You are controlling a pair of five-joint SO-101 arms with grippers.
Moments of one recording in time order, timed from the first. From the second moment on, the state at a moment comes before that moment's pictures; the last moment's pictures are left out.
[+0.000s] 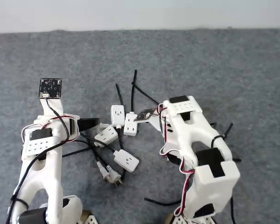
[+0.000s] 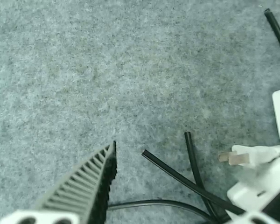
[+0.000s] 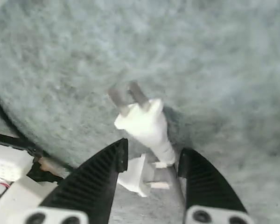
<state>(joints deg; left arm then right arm) -15.6 -23.5 56.4 35.6 -4.6 -15.5 16.0 20.8 82.3 49.9</state>
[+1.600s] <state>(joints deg) -15.6 -23.5 56.4 35.6 -4.6 -19.1 21.4 17.3 86.5 67.5</state>
